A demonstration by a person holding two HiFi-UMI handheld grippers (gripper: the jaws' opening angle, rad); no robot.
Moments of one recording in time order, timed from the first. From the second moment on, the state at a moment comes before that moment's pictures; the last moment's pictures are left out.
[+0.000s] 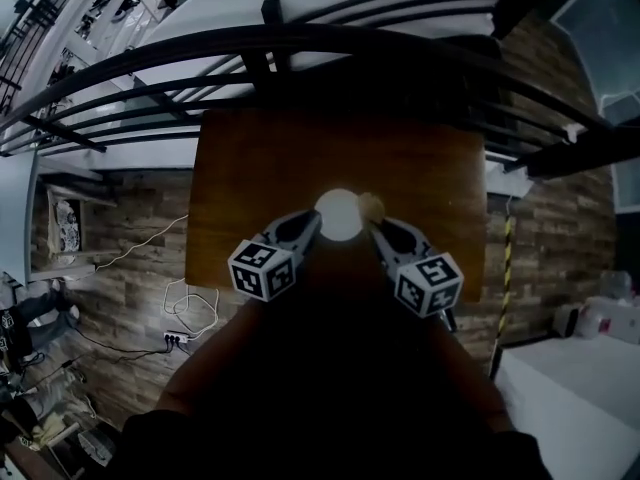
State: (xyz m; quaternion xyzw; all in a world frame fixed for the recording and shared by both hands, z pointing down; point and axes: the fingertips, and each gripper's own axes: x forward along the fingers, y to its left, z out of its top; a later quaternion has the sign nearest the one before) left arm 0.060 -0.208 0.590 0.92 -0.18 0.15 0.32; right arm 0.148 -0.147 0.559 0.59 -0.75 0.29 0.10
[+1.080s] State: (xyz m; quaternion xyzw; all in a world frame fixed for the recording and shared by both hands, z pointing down) left arm 0.064 -0.205 0.815 0.83 -0.17 0.35 0.40; right arm 0.194 -0.172 0.779 0.52 -0.69 0.45 0.24
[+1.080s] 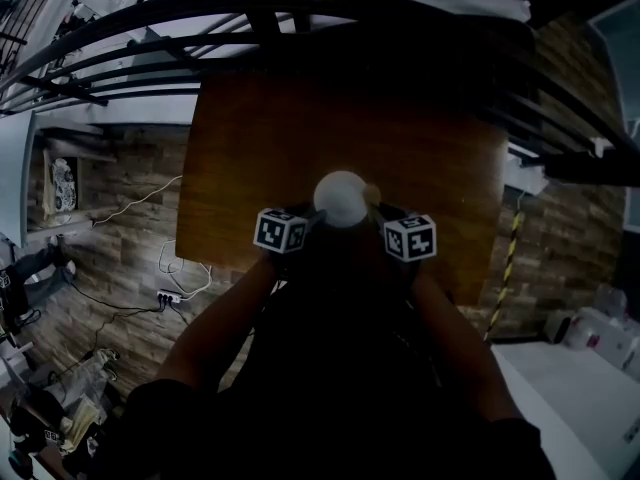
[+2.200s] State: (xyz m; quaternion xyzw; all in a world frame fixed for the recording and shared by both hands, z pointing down) left arm 0.076 -0.197 0.860 0.77 -0.19 0.36 0.49; right arm 0.196 -0.163 0.845 0.47 -0.67 0.48 0.32
